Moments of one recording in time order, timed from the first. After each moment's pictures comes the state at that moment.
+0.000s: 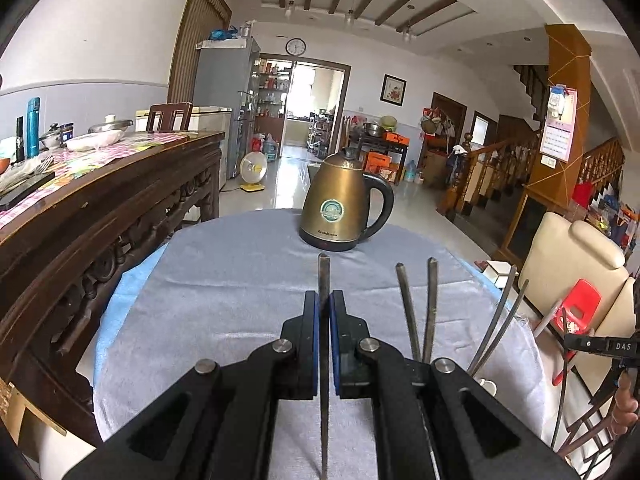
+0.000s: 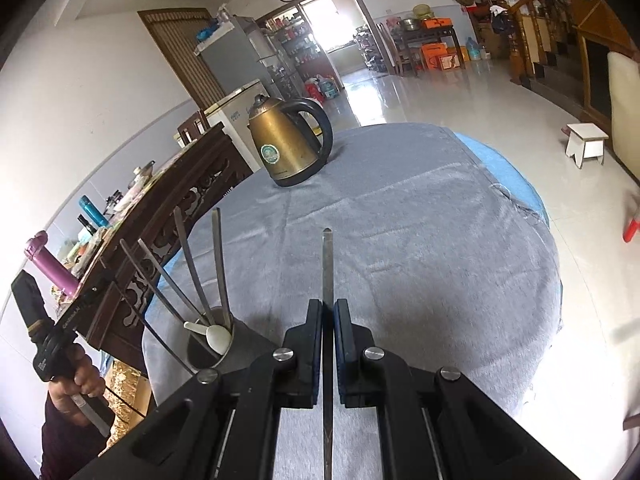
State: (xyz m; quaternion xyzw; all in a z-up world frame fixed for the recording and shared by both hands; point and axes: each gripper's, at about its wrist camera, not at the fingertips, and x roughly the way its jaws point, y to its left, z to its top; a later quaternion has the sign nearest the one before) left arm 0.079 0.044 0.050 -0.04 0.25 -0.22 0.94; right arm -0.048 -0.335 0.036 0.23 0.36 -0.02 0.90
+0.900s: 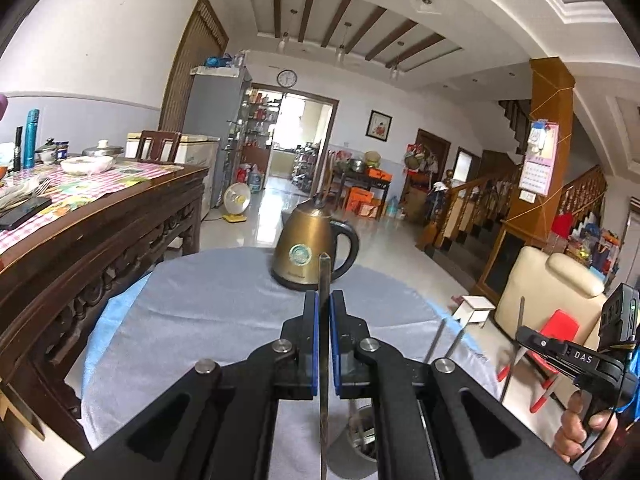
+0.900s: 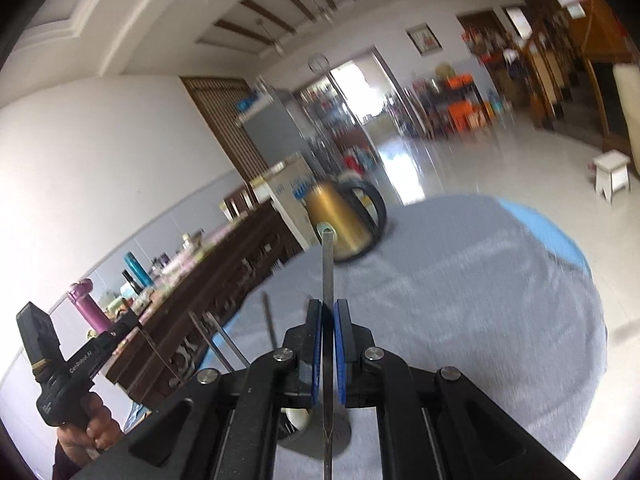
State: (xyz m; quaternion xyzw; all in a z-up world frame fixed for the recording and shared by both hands) left arm 0.035 0.033 0.104 -0.08 0.19 -0.25 0.95; right arm -0.050 -0.298 0.080 0.25 0.19 0.01 0.95
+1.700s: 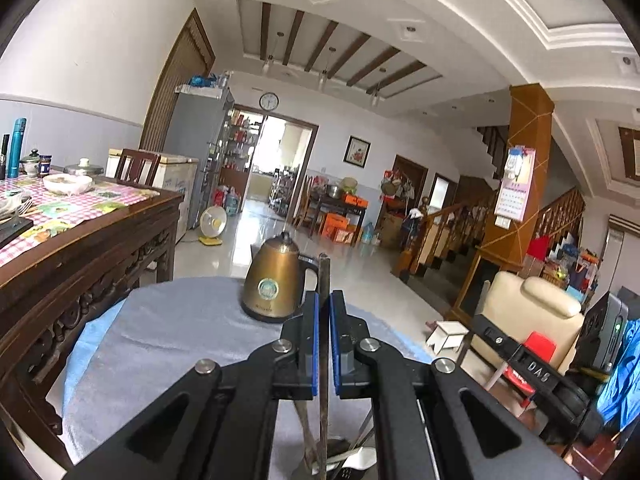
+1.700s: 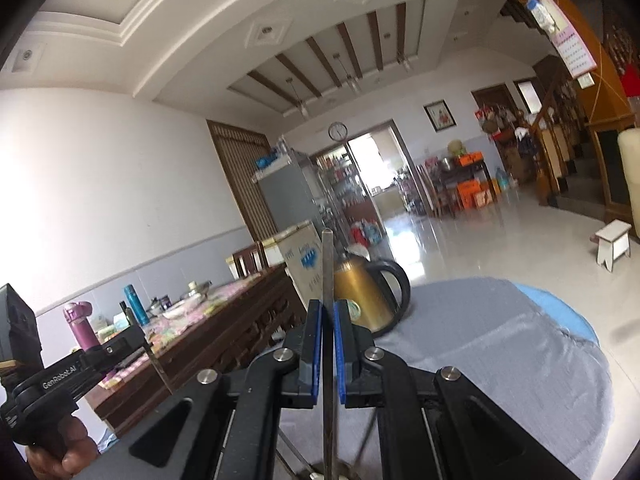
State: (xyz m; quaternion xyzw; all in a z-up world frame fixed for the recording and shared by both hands) left arm 0.022 0.028 0.141 -0.11 0.14 -0.28 0.94; right arm -0.038 -0.233 0.132 0.19 0.07 -0.01 0.98
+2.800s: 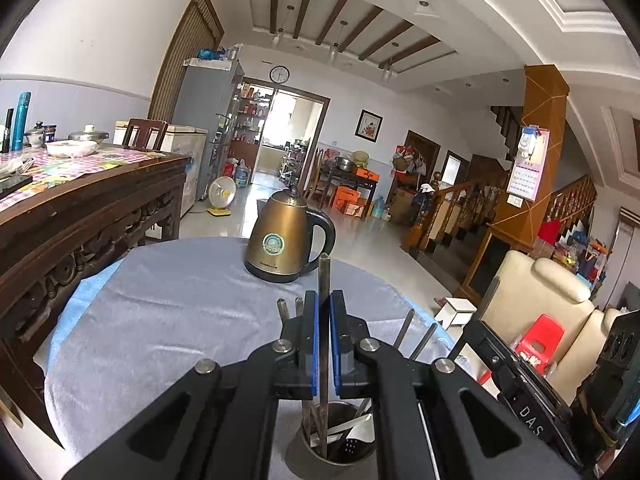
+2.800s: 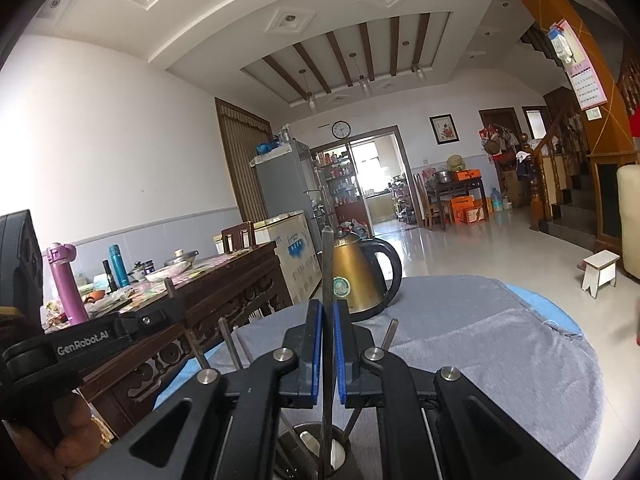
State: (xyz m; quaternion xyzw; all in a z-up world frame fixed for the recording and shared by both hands) left arm 0.027 0.001 0.087 -0.10 0.20 -0.26 0.94; right arm -0.045 -0.190 0.075 0.12 0.09 -0.03 0.99
